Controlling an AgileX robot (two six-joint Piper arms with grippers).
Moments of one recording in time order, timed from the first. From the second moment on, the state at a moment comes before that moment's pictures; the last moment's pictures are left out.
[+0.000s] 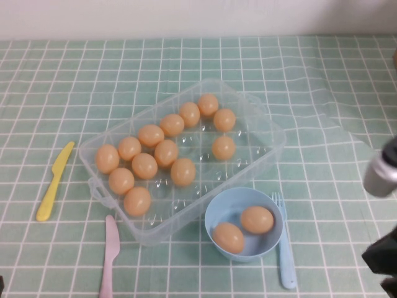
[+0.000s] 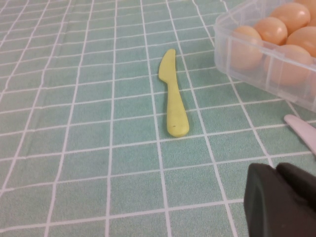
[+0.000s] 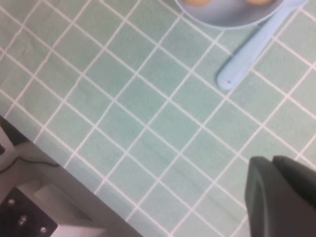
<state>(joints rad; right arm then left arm) 0.66 1.02 -1.05 0.14 1.24 0.02 -0.08 -0.01 0.03 -0.06 0.37 0.13</state>
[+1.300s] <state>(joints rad) 0.10 -0.01 0.03 0.22 0.36 -0.15 -0.08 -0.01 0.03 -0.06 0.37 0.13</state>
